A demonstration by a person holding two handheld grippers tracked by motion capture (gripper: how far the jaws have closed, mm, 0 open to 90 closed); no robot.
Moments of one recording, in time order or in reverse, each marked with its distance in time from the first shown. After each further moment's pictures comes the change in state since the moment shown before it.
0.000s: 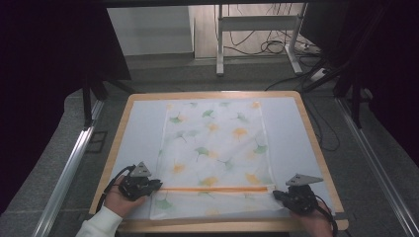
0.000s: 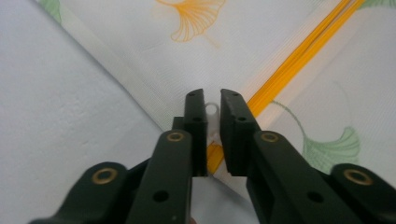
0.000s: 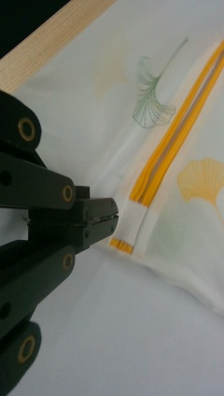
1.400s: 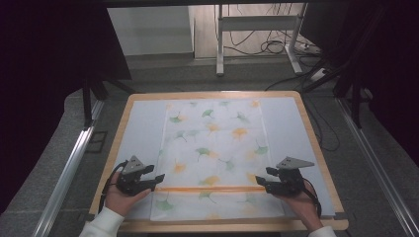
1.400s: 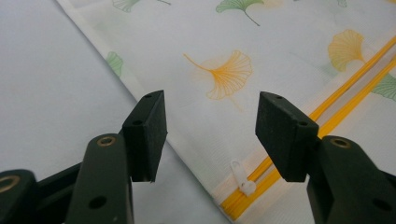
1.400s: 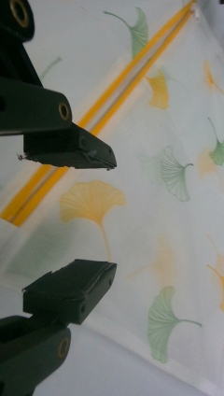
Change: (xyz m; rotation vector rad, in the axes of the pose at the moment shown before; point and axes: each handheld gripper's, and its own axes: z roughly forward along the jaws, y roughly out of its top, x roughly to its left) left arm 0.003 0.006 -0.008 -0.200 0.094 -0.107; right arm 0.001 0.050 0.018 -0.170 0.052 -0.026
